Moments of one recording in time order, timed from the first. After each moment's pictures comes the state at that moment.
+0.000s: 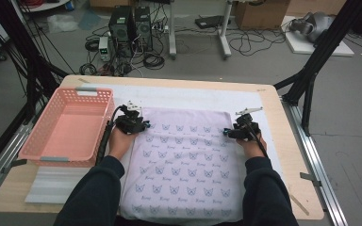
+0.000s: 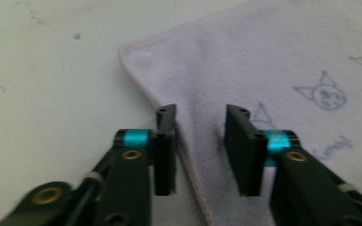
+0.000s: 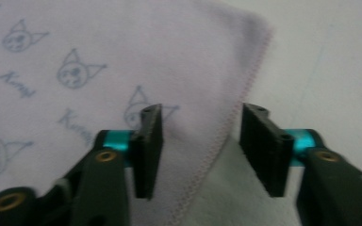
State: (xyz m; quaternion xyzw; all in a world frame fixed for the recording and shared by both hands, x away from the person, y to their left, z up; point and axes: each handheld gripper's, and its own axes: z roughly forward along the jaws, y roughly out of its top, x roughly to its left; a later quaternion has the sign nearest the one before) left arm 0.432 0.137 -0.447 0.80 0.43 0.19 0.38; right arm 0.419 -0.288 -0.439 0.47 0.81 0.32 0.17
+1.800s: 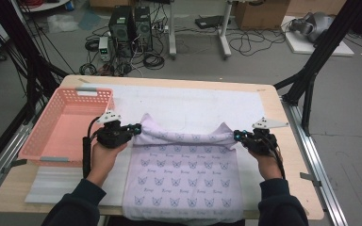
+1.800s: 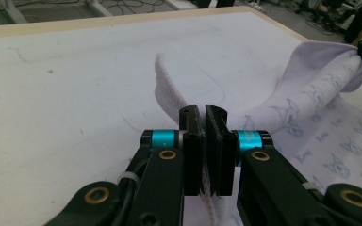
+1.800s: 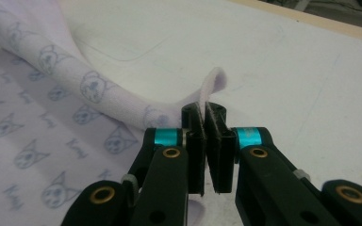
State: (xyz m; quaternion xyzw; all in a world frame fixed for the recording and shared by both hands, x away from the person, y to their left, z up) left arm 0.337 0.168 -0.395 0.74 0.41 0.15 0.52; right arm 0.333 -0.307 -0.393 0.40 0.78 0.44 0.19
